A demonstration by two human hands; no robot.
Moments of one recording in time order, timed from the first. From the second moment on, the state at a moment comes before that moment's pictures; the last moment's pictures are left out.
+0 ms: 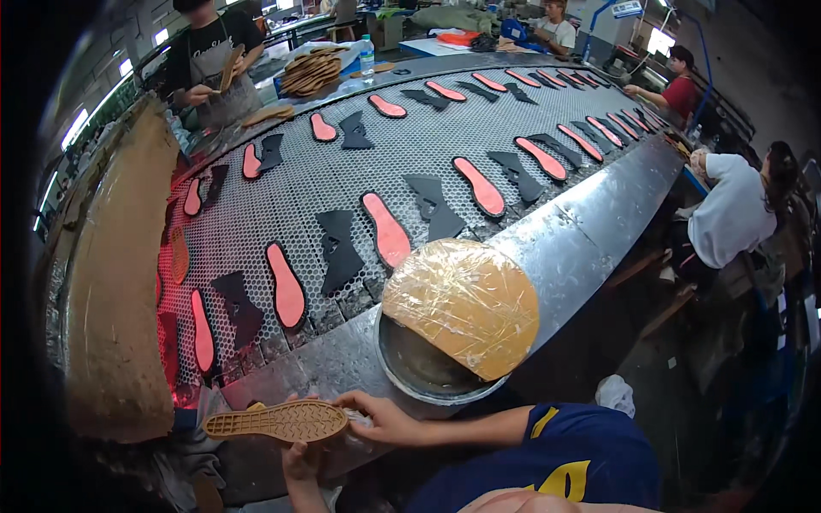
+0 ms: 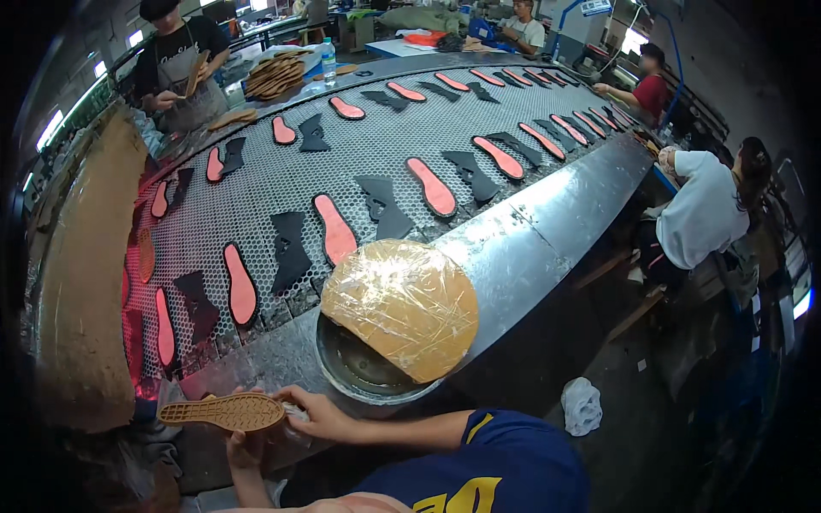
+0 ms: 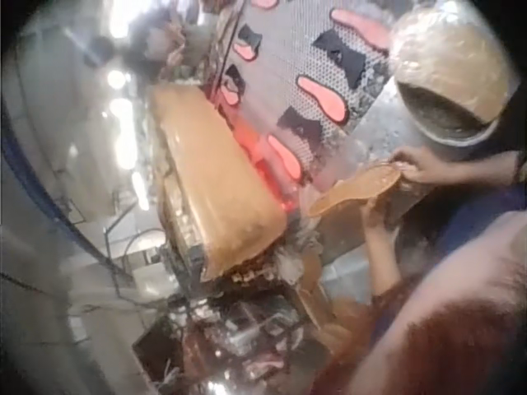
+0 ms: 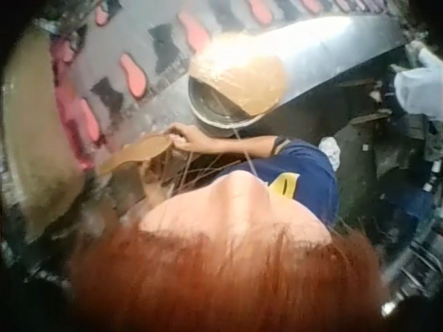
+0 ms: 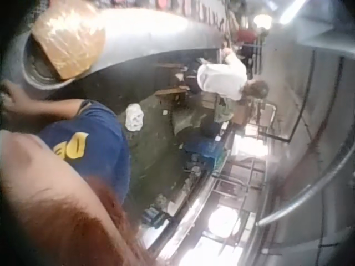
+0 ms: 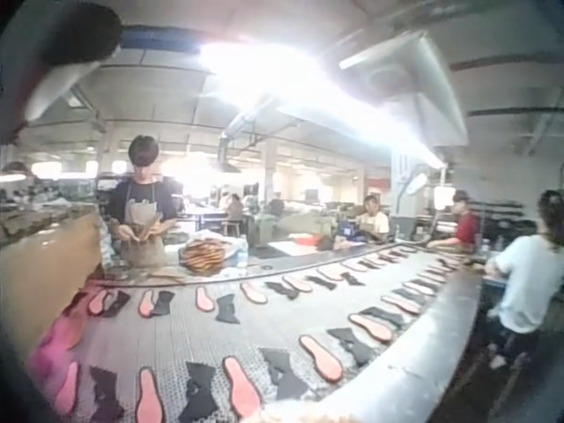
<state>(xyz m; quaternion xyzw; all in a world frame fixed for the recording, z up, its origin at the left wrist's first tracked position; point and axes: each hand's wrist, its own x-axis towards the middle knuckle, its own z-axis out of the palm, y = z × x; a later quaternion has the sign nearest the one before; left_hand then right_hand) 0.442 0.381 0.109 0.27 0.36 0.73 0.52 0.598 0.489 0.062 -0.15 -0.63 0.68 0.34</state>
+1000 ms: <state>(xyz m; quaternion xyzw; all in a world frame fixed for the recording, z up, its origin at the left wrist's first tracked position) 0.386 0.353 0.078 0.26 0.27 0.73 0.57 0.554 0.475 0.062 -0.25 -0.62 0.68 0.29</state>
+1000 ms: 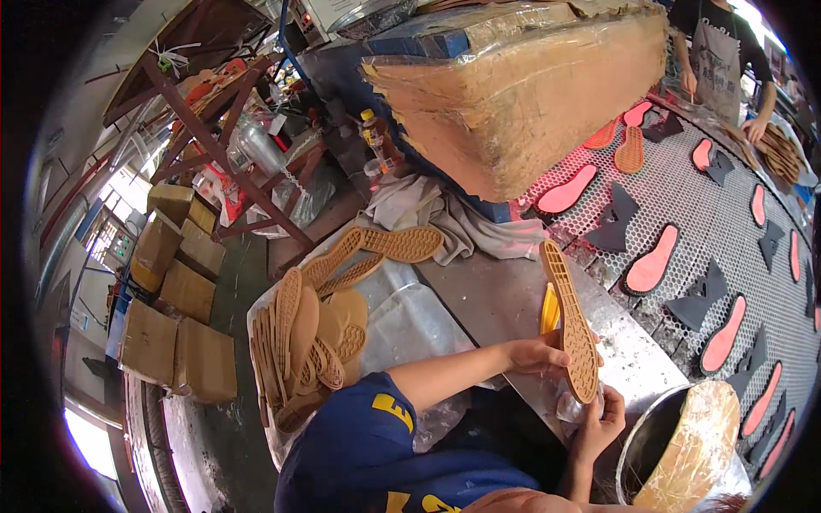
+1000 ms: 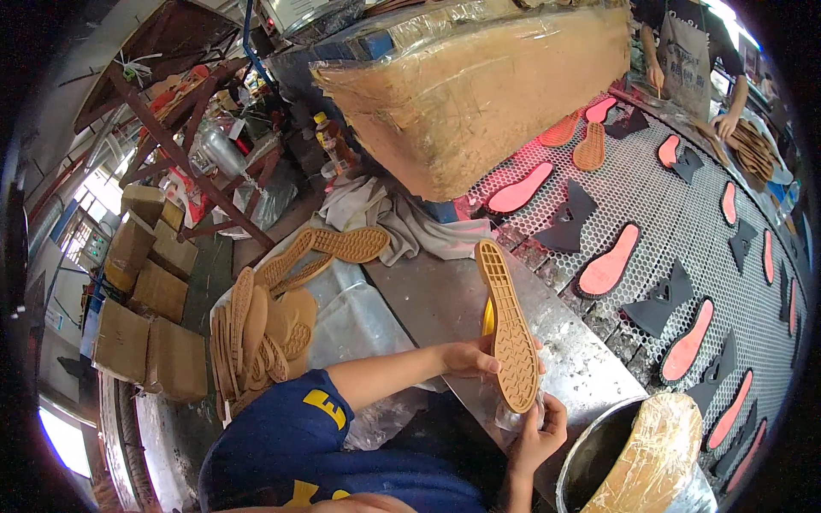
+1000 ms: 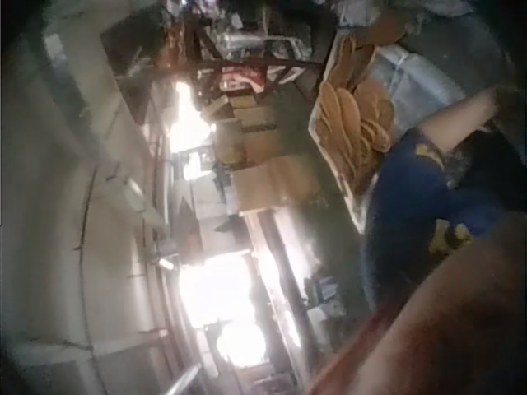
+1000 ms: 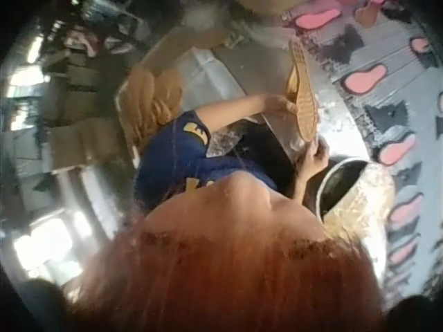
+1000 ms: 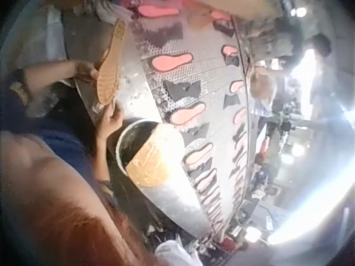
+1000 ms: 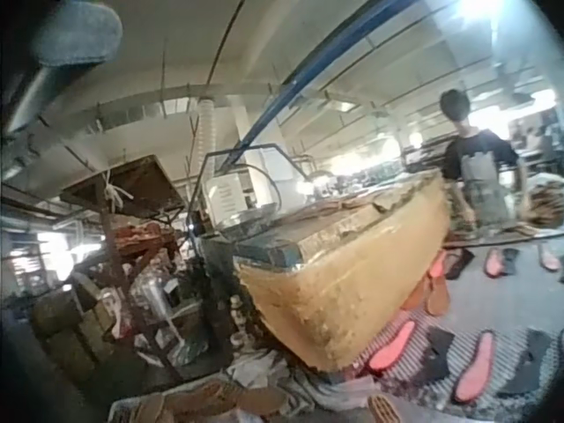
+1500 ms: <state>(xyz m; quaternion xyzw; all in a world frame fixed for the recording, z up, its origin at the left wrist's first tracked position) 0.397 0.358 0.078 0.29 0.36 0.70 0.55 0.568 0.480 0.072 -0.25 -0.65 0.66 0.28</state>
